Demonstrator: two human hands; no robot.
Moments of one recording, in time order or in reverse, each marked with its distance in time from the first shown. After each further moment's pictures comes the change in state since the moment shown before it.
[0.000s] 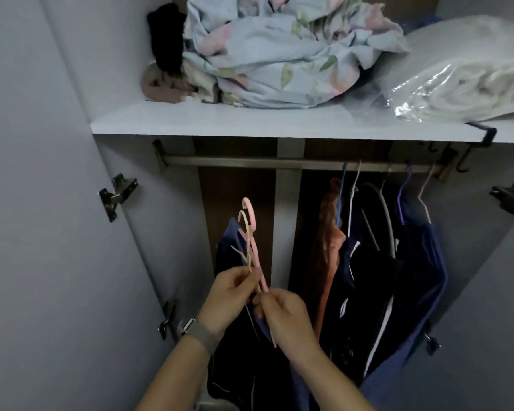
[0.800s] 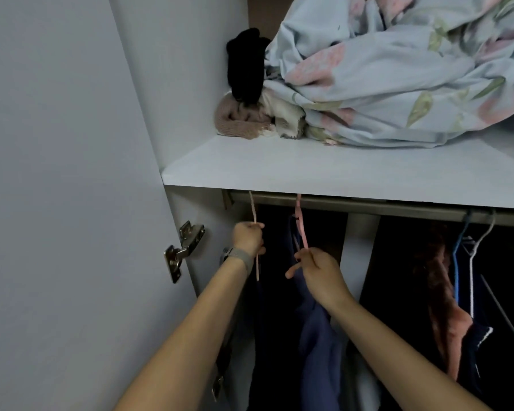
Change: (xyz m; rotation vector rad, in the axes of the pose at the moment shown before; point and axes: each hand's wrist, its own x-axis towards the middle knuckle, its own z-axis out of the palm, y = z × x) left_hand 0.220 0.049 -0.131 -0.043 0.513 -0.208; right_hand 0.207 -0.062 0.064 -0.123 -0.038 -0.159
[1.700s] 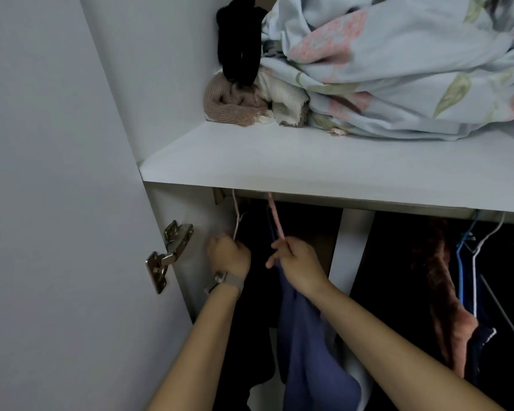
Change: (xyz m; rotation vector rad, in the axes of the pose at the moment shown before) left_hand 0.025 -0.053 -0.020 0.617 0.267 0.273; right_hand 0.042 0.009 0.032 -0.071 -0.059 -0.012
